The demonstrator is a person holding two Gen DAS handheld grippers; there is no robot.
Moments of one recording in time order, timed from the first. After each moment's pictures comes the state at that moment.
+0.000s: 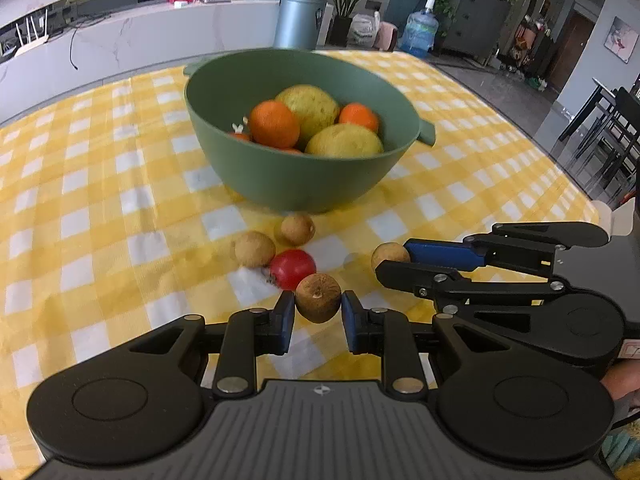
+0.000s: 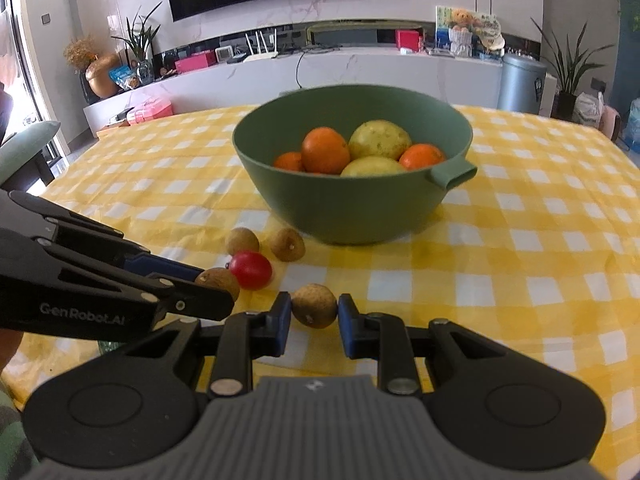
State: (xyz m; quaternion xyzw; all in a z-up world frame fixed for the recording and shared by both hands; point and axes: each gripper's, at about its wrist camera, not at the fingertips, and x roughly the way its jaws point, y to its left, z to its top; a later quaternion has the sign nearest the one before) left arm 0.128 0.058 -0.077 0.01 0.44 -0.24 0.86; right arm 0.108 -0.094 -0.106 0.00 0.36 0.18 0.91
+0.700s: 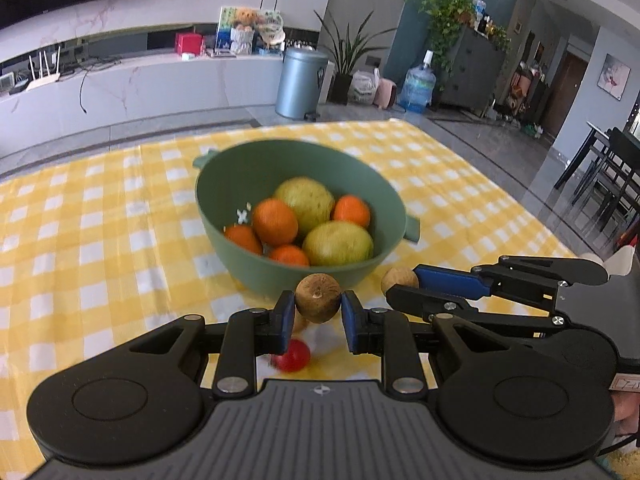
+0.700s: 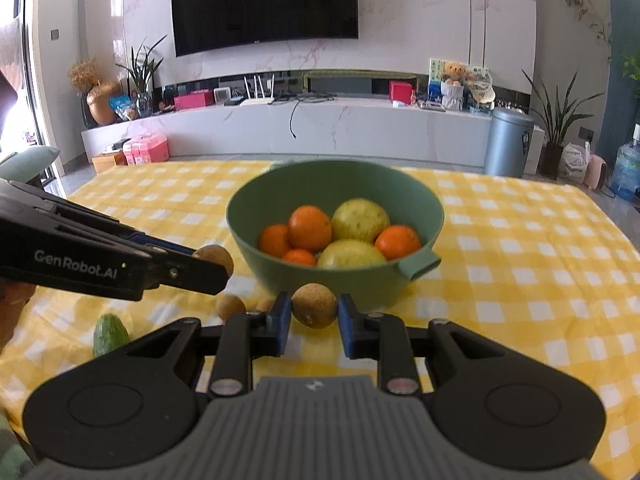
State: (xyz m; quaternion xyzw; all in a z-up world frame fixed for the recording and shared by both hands) left arm 0.137 0.058 -0.034 -0.02 0.37 -0.23 0.90; right arm 0.108 -0.103 -0.068 -0.02 0.29 0.17 0.94
